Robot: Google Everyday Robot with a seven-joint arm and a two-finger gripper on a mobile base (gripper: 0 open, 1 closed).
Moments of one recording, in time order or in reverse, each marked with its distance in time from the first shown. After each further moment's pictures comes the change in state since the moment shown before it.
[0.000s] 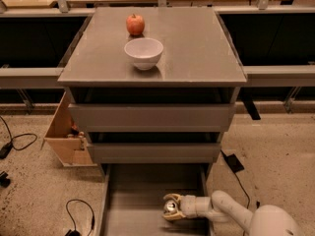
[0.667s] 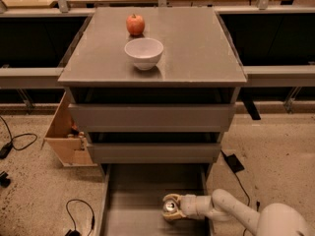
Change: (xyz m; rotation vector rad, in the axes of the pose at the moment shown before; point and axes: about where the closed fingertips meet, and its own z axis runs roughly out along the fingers) arm -0.023 0.006 -0.007 -0.011 -0.002 -0.009
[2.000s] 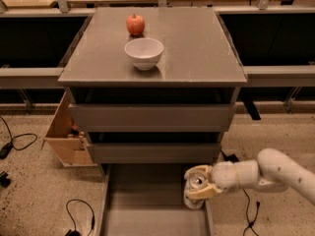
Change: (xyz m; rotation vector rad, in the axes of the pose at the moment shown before) arm -0.307 0.052 -0.175 -0.107 0.017 0.133
